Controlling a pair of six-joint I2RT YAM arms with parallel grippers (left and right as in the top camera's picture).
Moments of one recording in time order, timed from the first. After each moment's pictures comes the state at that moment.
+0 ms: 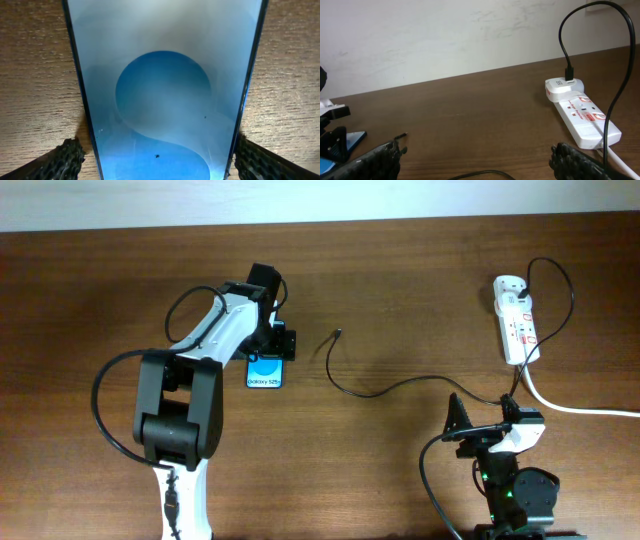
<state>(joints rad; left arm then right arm) -0.28 2.21 1.64 -0.94 -0.02 -0.22 -0.04 0.02 0.01 -0.07 -0.08 0.21</state>
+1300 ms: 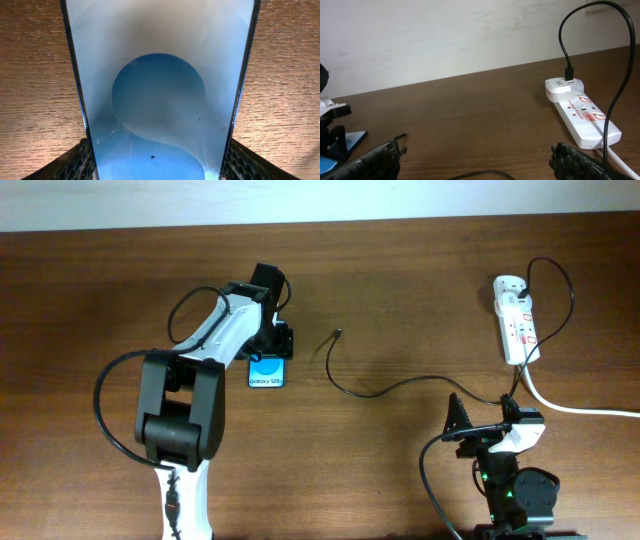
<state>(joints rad) -0.29 2.21 1.64 -0.92 -0.02 -0.25 -0.04 0.02 0.01 -0.07 -0.08 0.21</state>
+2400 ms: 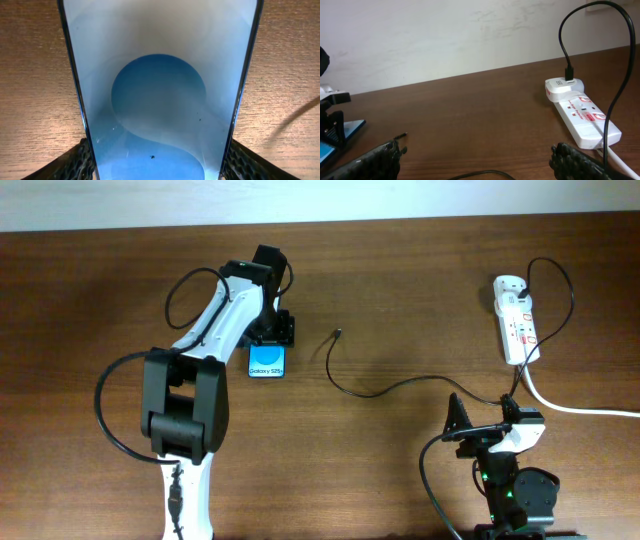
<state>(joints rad) -0.29 2.25 1.85 -1.12 -0.02 -0.26 -0.04 0.02 0.01 -0.07 -0.08 0.21</state>
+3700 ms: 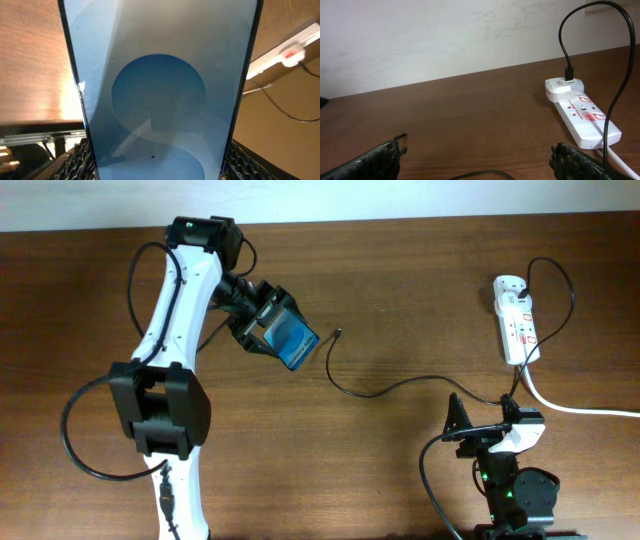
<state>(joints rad) -0.17 2.25 2.20 -1.68 0.72 -0.77 -0.04 0.02 0.01 -0.07 -0.08 0.21</state>
